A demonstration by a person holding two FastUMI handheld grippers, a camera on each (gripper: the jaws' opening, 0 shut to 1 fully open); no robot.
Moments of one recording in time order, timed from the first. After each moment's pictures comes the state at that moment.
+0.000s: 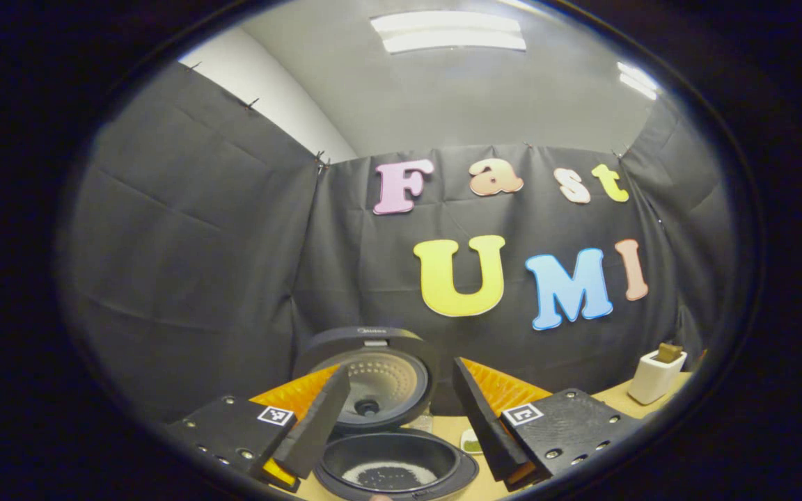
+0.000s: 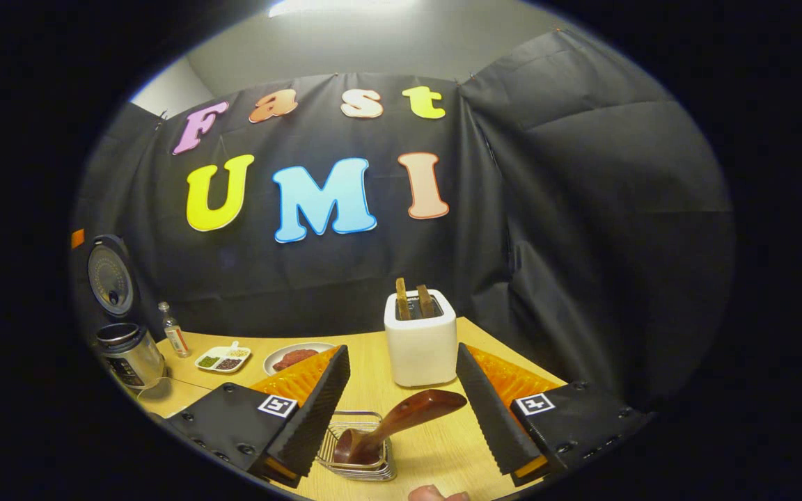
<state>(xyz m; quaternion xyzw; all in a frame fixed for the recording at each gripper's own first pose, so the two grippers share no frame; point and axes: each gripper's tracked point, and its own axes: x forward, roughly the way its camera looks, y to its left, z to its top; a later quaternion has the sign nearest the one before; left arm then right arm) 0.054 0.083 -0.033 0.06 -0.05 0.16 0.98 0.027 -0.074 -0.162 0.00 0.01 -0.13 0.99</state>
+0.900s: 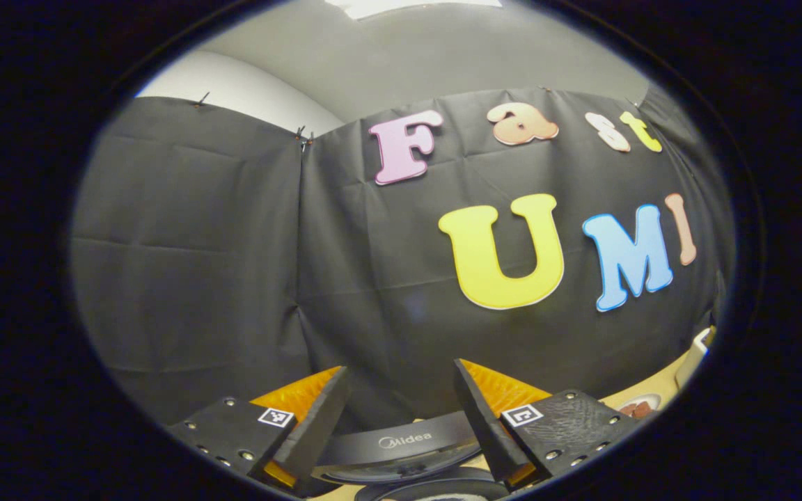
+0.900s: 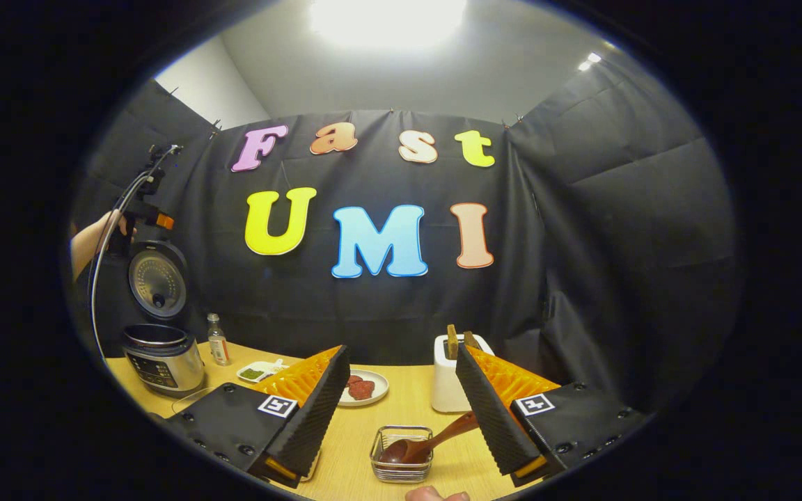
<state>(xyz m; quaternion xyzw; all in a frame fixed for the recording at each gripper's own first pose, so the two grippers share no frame) 0.223 0.183 -0.009 0.11 0.07 0.21 0.97 -0.005 0.001 -0.116 -0.06 -0.06 -0.05 0.99</state>
